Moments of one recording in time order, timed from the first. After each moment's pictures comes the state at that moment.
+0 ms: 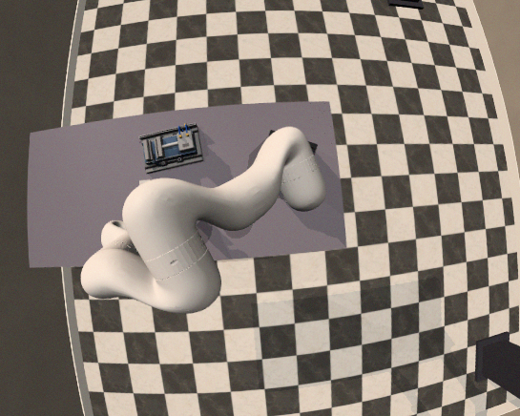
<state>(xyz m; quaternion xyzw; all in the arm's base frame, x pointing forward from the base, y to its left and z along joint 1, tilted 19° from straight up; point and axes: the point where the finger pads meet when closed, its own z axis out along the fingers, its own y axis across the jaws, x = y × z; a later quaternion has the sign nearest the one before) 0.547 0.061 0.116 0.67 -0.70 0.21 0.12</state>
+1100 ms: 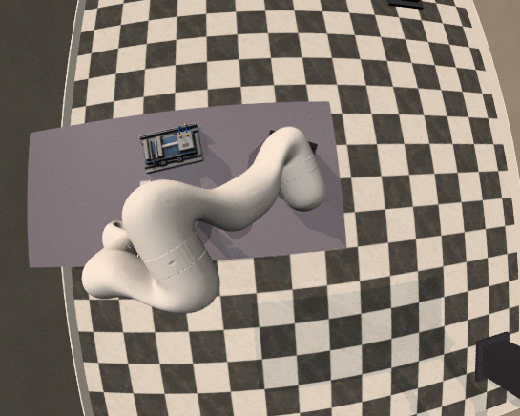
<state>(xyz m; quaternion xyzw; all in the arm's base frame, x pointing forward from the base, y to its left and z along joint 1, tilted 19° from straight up) 0.549 0.064 0.110 0.67 -0.70 0.21 0.12</state>
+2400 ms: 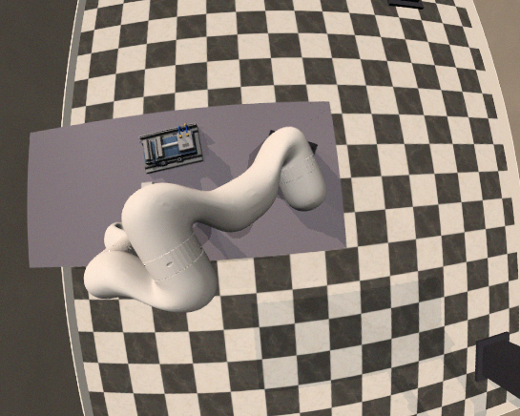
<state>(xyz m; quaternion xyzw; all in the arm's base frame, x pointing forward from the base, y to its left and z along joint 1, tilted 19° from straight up) 0.552 0.071 0.099 0.67 -0.70 0.21 0.12</state>
